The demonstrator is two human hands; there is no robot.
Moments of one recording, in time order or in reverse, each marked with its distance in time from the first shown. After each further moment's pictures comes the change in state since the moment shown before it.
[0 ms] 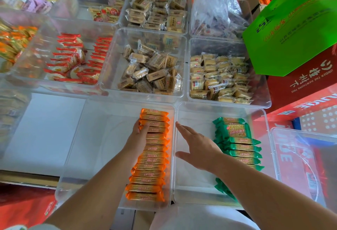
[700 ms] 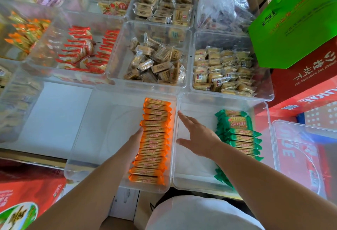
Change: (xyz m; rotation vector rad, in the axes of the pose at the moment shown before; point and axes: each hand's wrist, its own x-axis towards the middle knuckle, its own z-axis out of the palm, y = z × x) left_hand -0.043 -0.031 -0.008 -0.062 -0.108 -0.323; right_hand -0.001 0.006 0.006 0.039 0.009 0.006
